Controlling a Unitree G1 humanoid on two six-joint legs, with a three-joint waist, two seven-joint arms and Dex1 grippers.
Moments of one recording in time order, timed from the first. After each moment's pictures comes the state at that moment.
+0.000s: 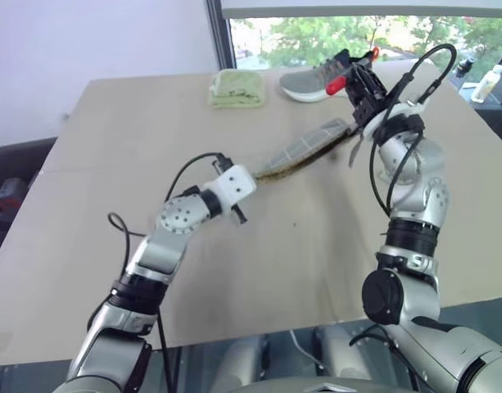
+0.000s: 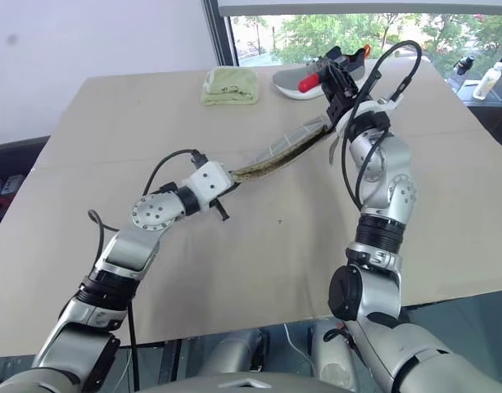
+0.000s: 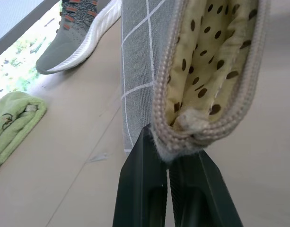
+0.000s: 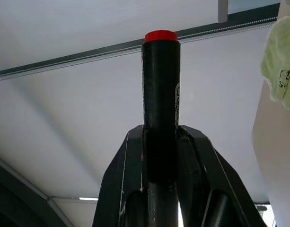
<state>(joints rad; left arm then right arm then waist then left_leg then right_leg) -0.47 0.50 -0.21 0.05 0.09 0.08 -0.56 -0.88 0.06 -0.56 0.17 1.83 0.57 -0.47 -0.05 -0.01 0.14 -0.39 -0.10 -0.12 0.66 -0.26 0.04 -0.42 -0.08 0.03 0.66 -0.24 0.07</state>
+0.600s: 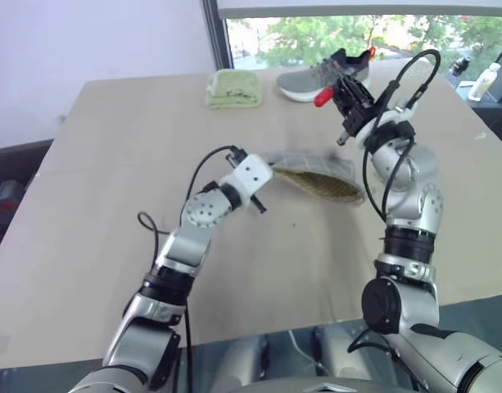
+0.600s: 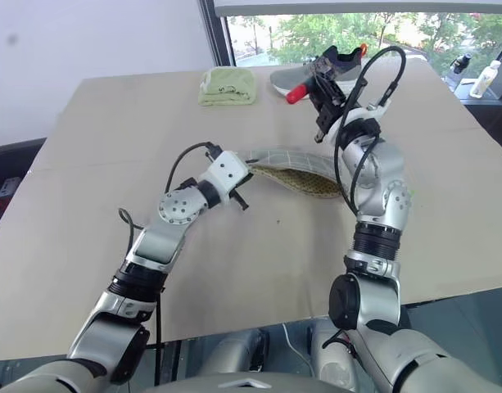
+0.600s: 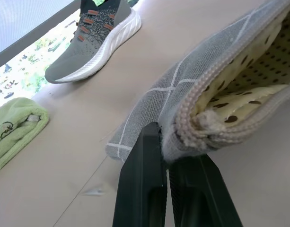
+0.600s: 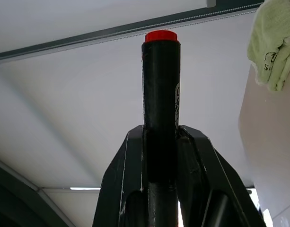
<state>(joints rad) -0.52 0.35 -0.21 0.09 0.12 0.10 -0.50 -0.82 0.05 -0.45 0.12 1.85 0.60 -0.49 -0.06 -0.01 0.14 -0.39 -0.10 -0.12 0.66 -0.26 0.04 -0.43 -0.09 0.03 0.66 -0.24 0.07</state>
